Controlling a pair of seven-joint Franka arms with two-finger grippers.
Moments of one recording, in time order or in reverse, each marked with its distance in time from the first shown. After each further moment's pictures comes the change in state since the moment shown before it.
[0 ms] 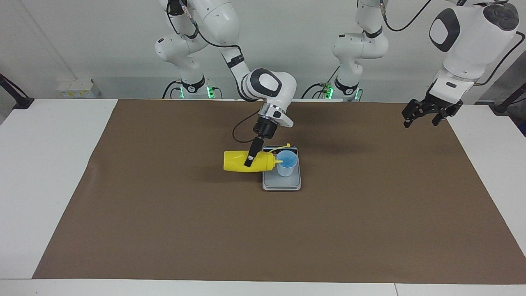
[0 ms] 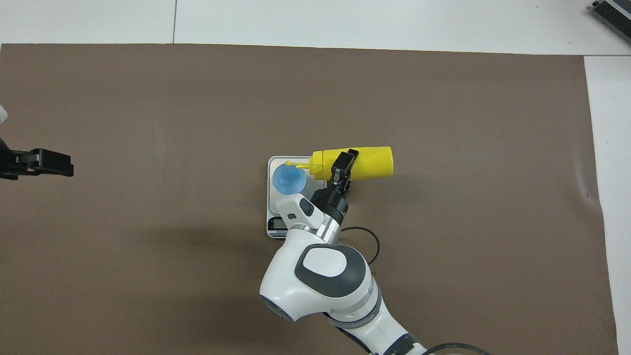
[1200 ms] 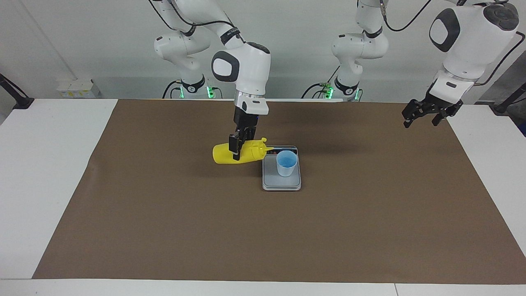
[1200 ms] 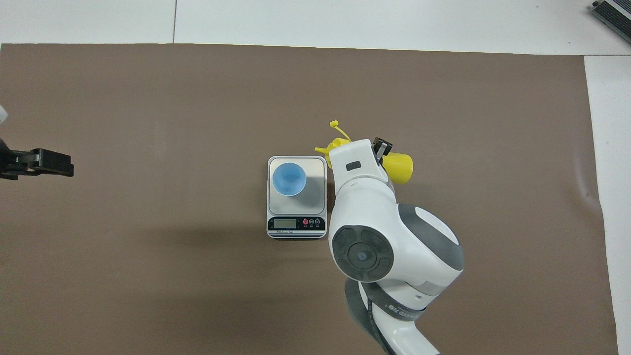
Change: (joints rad) left arm 0.000 0.000 0.000 0.000 0.000 0.000 0.000; right arm -0.222 -0.187 -0.002 0.006 0.847 0.279 -0.567
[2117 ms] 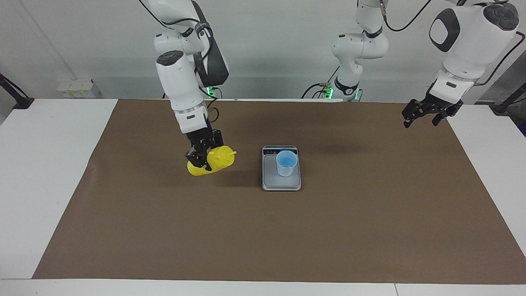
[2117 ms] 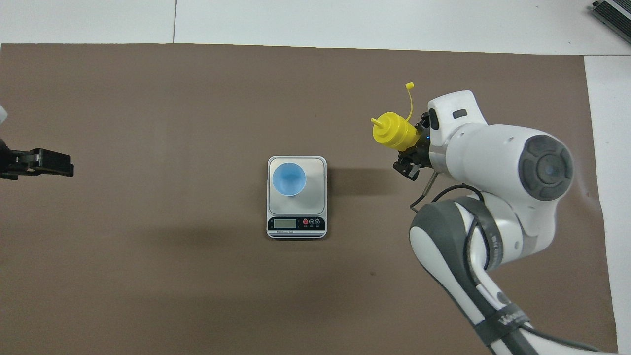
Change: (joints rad) left arm 0.000 0.000 0.000 0.000 0.000 0.000 0.000; right arm -0.324 -0.022 -0.005 -0.021 0.901 0.085 -0.903
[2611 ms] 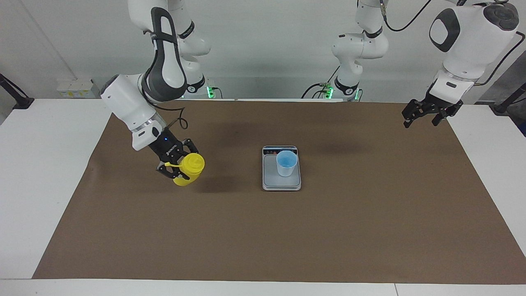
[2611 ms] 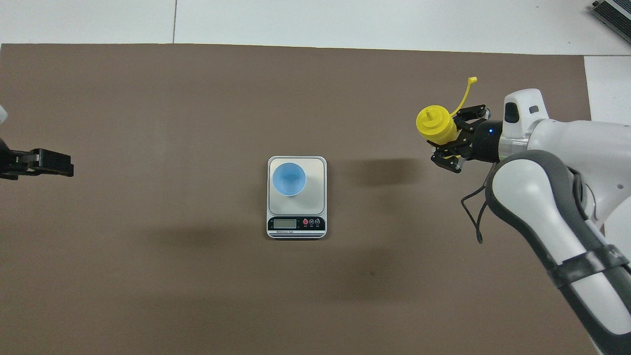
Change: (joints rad) left arm 0.000 0.000 0.000 0.000 0.000 0.000 0.000; right arm -0.159 0.057 -0.002 -0.033 0.502 -0.054 -0.449
